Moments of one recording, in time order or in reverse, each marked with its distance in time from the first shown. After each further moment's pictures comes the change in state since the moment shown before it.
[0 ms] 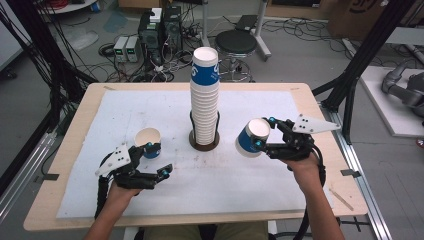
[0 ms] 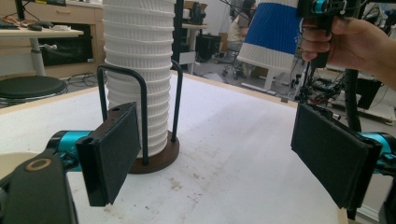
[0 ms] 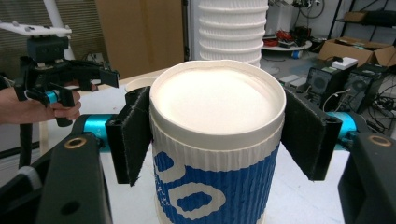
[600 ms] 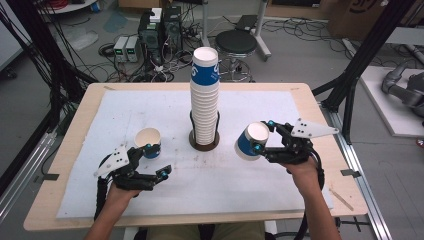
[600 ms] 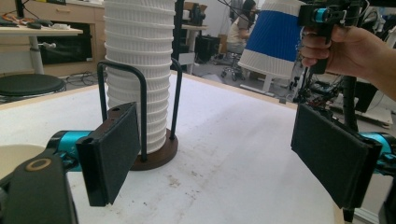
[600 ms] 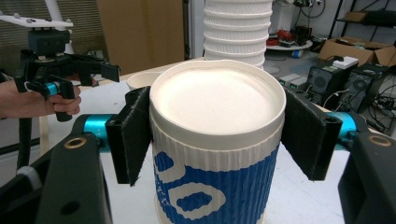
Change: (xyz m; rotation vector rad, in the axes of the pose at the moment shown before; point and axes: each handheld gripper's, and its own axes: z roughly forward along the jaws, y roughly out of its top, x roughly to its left) left arm 0.000 -0.004 -0.004 -0.007 -0.002 -0.015; right arm 0.004 -0.007 0.001 0.001 0.007 -0.009
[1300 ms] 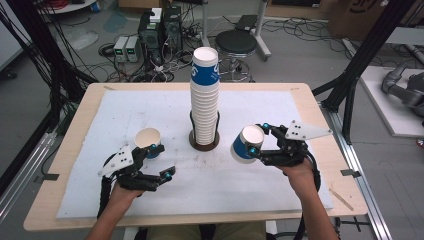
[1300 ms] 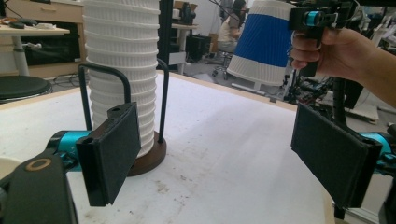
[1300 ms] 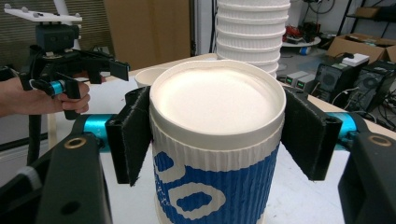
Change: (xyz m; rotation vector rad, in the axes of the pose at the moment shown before) left arm -0.004 0.001 0.009 0.005 -0.050 0.005; right arm 0.008 -0.002 0.009 0.017 0.025 -0.001
